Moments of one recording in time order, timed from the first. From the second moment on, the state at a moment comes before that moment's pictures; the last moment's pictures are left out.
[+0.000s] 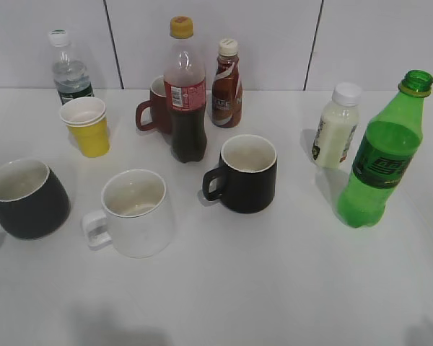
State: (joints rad) left arm 0.12 1.39 -0.19 0.15 -0.63 -0.05; right arm 0.12 -0.01 -0.51 -0.06 1.03 0.01
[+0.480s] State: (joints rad) left arm 0.12 1.67 -0.19 0.17 -0.86 0.00; right arm 0.12 -0.01 -0.51 -0.06 1.03 0.01
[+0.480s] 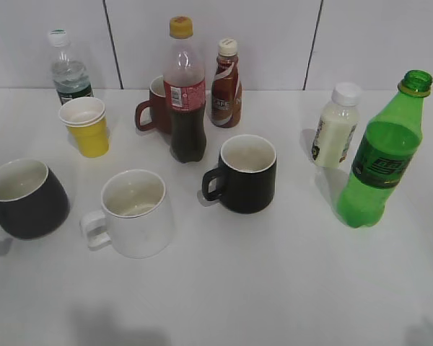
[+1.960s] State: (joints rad) left arm 0.12 1.99 -0.28 0.28 -1.21 0.02; right arm 0.12 -0.01 -0.51 -0.06 1.03 0.01
